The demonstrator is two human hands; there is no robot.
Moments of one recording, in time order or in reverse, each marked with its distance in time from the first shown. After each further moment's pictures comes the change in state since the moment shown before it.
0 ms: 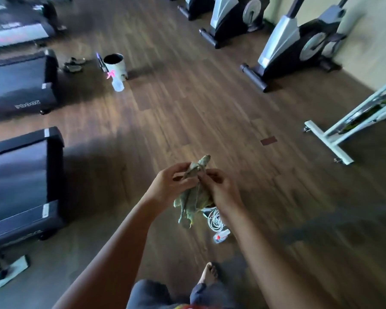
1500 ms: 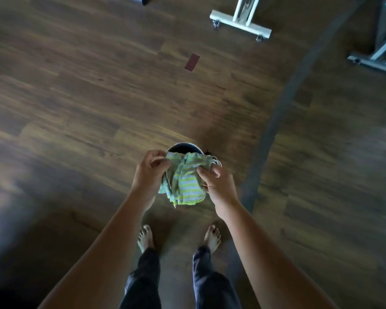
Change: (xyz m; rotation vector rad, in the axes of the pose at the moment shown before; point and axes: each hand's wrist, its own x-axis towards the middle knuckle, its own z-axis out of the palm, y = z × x) left_hand 0.265 -0.141 0.010 0.096 -0.414 -0.250; right_hand 0.150 0.146 0.021 0.271 0.799 0.247
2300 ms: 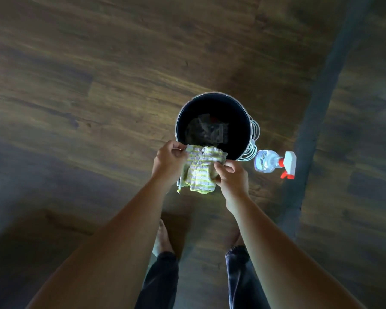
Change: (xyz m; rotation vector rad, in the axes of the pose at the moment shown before) left_hand 0.255 -0.290 -0.033 0.490 -0.123 -0.122; right_hand 0.229 0.298 0.102 -0.097 0.289 0.220
